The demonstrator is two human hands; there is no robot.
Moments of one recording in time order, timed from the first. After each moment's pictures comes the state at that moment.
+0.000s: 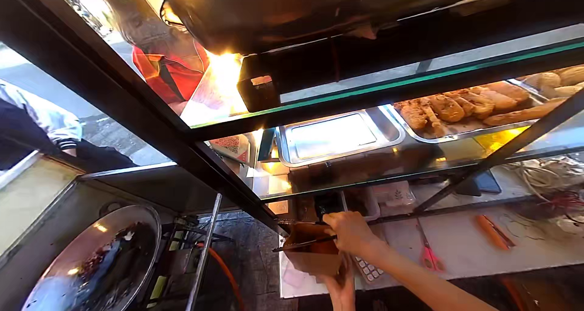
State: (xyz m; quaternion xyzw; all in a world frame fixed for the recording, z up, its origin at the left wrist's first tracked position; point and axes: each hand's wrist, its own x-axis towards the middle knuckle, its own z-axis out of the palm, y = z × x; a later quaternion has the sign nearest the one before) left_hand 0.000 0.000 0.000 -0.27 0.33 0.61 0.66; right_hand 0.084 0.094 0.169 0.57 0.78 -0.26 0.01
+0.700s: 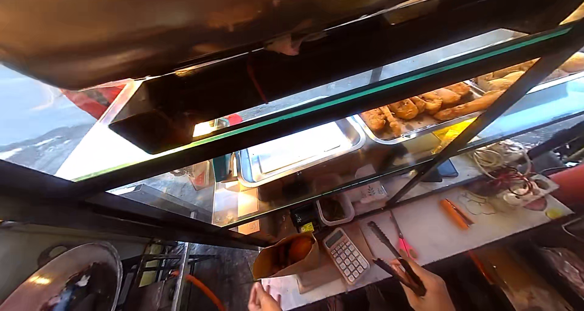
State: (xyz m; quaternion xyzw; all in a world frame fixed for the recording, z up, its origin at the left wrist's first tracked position) left_hand -0.105 0.014 0.039 0.17 0.74 0.52 0.40; right_hand 0.217 -0.106 0.054 0.73 0.55 -0.14 -0.38
